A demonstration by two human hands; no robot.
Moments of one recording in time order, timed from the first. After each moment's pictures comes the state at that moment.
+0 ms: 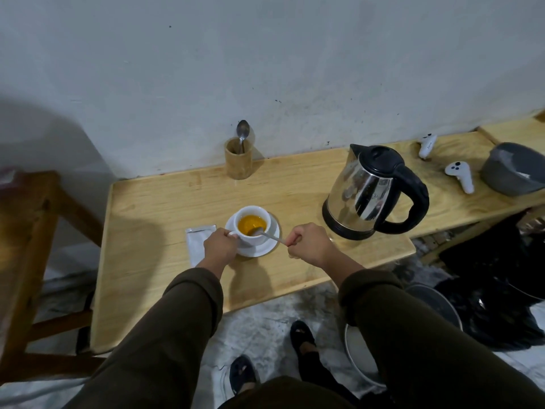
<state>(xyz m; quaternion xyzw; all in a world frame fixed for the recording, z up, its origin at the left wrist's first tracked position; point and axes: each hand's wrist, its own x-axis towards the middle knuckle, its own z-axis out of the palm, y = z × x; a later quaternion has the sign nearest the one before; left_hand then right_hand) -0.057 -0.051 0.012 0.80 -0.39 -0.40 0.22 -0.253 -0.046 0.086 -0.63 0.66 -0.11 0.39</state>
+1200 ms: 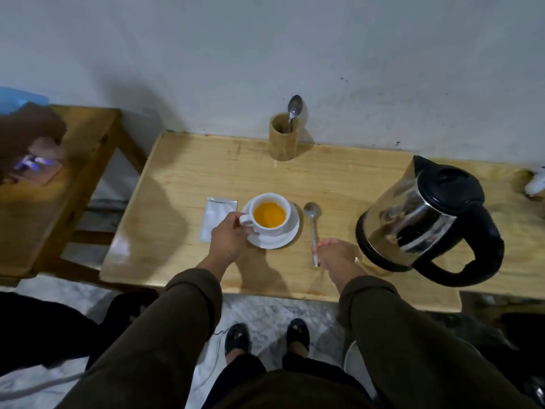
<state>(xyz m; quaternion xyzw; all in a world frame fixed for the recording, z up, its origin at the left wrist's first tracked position) -0.085 -0.028 0.010 0.82 -0.34 -0.34 0.32 -0.281 -0.110 0.005 -0.43 0.76 -0.09 0.48</state>
